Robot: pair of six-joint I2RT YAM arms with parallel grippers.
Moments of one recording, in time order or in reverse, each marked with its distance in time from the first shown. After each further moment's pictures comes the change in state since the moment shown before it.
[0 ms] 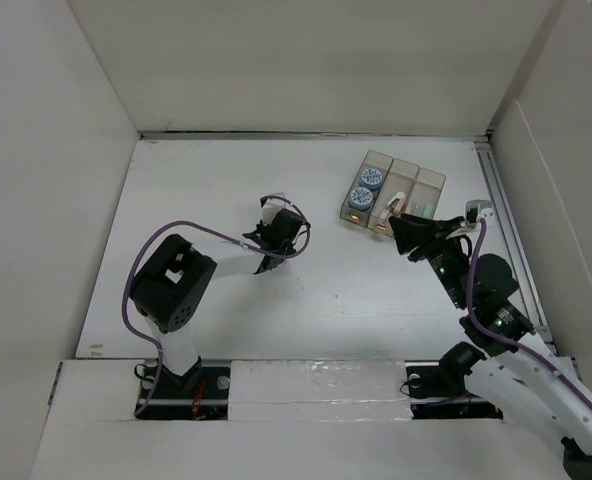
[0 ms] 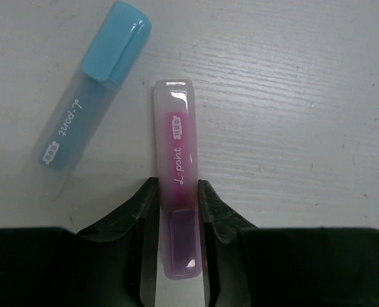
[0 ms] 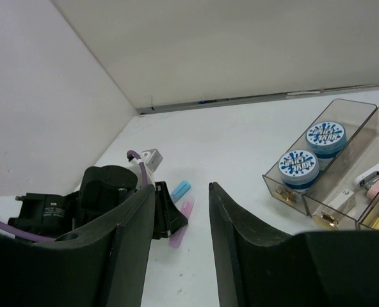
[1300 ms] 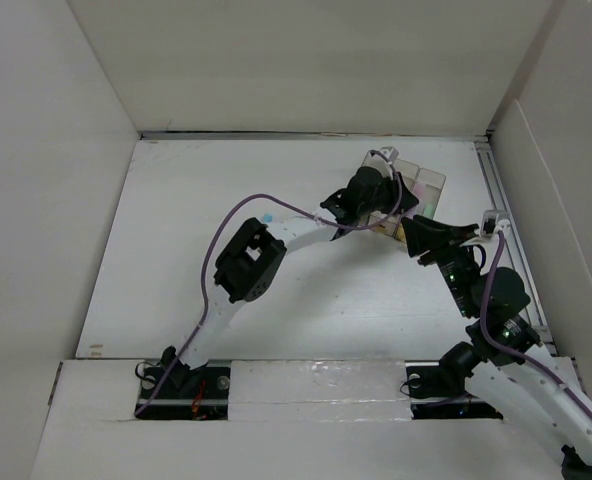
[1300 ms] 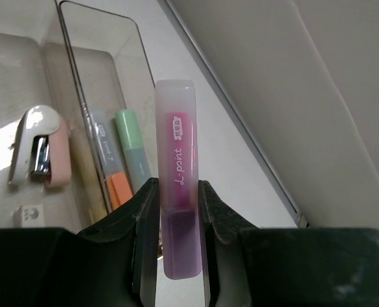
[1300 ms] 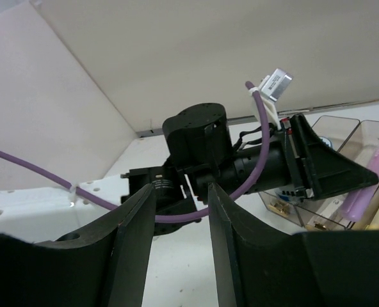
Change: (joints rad) left arm -0.177 0.570 0.916 0.294 0.634 -0.055; right arm 0.000 -0.101 -0.037 0.014 0.057 0.000
